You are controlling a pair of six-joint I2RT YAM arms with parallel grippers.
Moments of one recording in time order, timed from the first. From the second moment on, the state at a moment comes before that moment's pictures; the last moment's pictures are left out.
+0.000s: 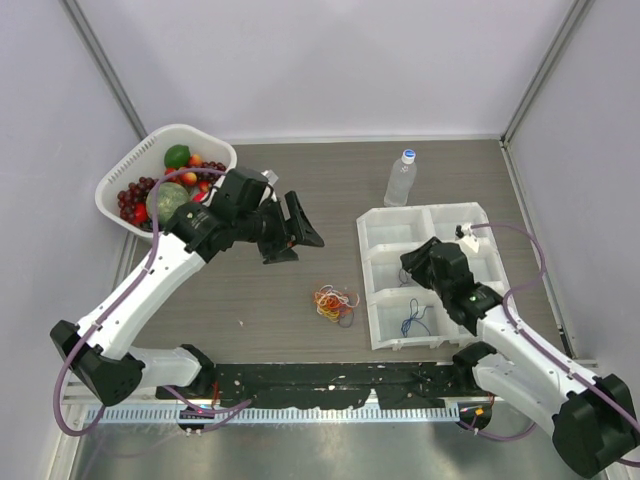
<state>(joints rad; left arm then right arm) -0.65 1.27 1.40 -0.92 0.27 -0.97 0.45 0.83 0.39 -0.11 0.27 0.98</state>
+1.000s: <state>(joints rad) -0.84 1.56 1.24 -0.81 0.24 -0.70 0.45 0.80 0.83 -0.79 0.12 0.77</state>
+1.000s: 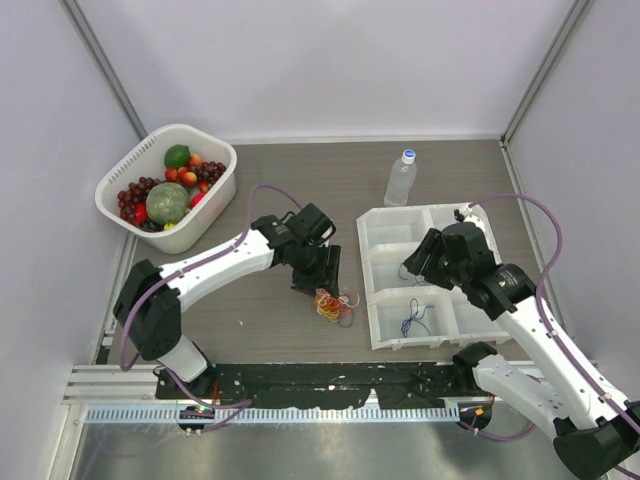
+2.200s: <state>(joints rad) -0.84 1.70 1.19 -0.76 0.16 -0.60 0.46 0.95 0.75 -0.57 -0.16 0.84</state>
